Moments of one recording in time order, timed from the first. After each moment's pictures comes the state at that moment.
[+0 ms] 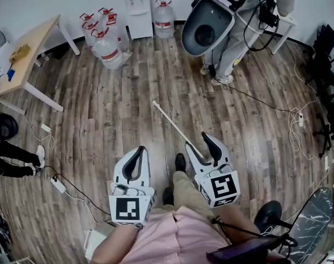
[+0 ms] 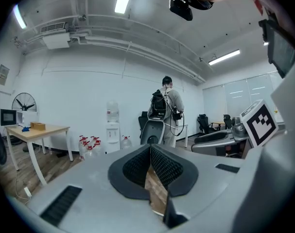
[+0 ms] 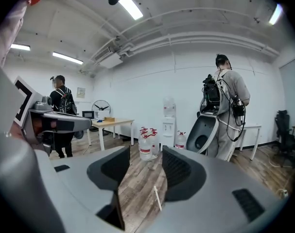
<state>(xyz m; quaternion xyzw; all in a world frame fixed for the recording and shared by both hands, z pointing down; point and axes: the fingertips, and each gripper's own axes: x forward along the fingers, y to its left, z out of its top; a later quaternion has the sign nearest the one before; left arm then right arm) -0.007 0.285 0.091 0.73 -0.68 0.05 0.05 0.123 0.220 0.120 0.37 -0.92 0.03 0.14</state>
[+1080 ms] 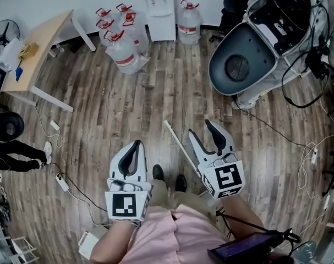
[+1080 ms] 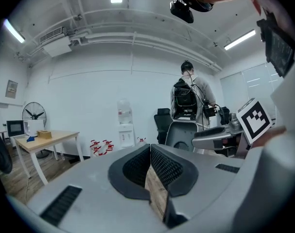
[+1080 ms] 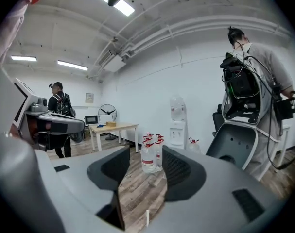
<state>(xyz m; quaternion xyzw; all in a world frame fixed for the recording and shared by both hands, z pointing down) -0.087 0.035 0.080 0.66 -0.74 0.08 0.05 0.035 -0.069 0.109 0.29 -0.95 0.03 0.12</state>
